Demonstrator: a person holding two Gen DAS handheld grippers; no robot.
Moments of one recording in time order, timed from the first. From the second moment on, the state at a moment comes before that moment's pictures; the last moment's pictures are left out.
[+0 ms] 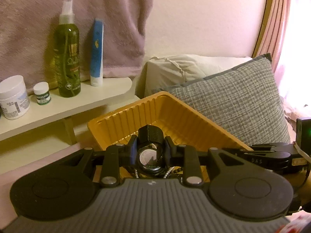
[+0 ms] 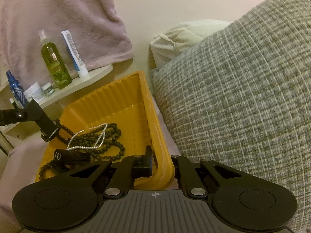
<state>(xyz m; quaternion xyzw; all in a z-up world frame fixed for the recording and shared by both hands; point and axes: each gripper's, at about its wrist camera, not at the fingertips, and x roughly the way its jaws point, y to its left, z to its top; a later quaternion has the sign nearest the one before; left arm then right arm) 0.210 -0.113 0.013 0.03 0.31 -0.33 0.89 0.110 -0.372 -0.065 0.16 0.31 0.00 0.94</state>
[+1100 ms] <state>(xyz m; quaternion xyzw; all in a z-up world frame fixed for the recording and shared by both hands) 0.213 -0.116 0.000 0.05 0.31 -0.29 0.91 0.105 -0.386 -0.074 0.20 0.31 0.01 0.93</state>
